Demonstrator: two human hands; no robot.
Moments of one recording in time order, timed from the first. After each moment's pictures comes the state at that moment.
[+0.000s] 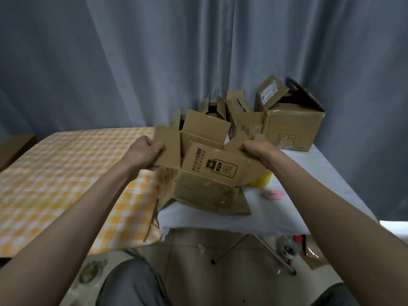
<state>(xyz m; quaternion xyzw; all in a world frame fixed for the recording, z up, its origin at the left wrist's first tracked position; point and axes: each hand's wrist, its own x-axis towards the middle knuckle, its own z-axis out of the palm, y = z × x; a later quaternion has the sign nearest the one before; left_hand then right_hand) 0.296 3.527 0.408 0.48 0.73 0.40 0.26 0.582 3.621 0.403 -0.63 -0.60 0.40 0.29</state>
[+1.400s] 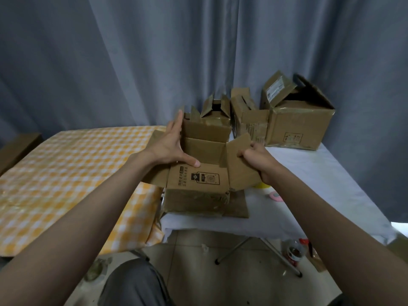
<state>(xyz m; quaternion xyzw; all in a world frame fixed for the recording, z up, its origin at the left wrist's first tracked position) 0.320 3.568 0.413 0.71 0.66 0.20 0.15 0.576 3.606 0.378 -0.56 -0.55 0.53 0.32</state>
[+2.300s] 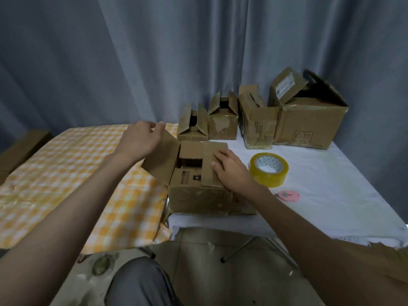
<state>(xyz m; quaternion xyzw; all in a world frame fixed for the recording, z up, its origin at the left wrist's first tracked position) 0.280 3.528 0.435 0.57 0.78 0.26 -0.04 0.512 3.576 0.341 -0.48 -0.82 0.22 0.21</state>
